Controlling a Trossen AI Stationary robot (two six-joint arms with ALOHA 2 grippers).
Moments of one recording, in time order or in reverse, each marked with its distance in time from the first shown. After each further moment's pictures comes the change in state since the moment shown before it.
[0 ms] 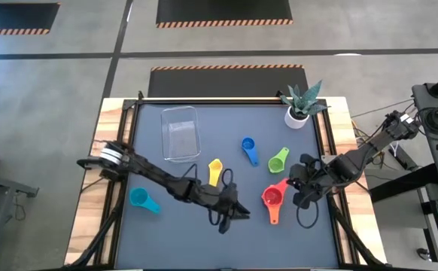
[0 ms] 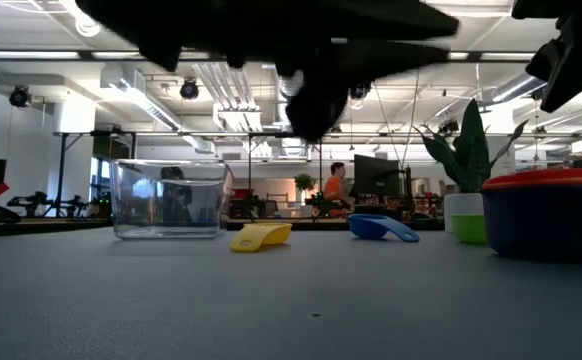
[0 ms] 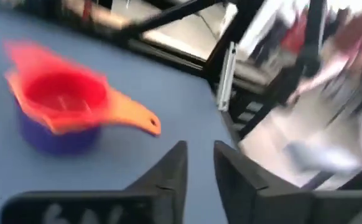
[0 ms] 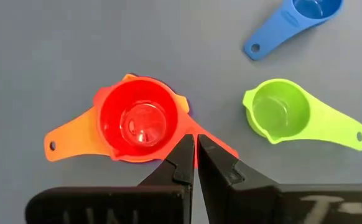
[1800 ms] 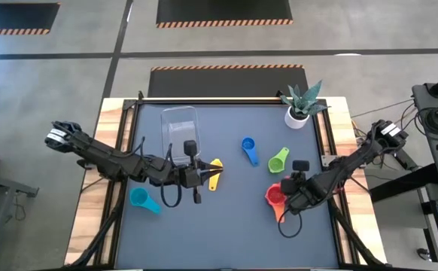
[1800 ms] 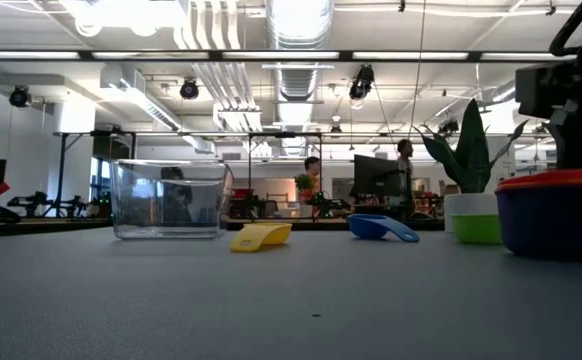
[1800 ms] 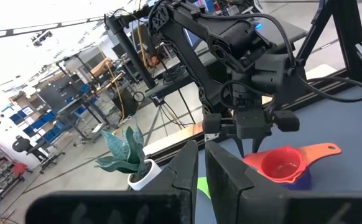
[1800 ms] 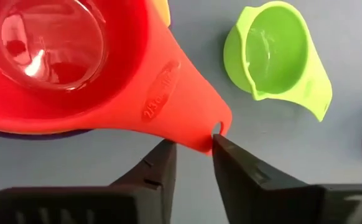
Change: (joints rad) left arm -0.017 -0.640 -0.171 -0.286 -0.507 1.027; right arm 0.009 0.376 -0.035 -0.088 0.020 -0.127
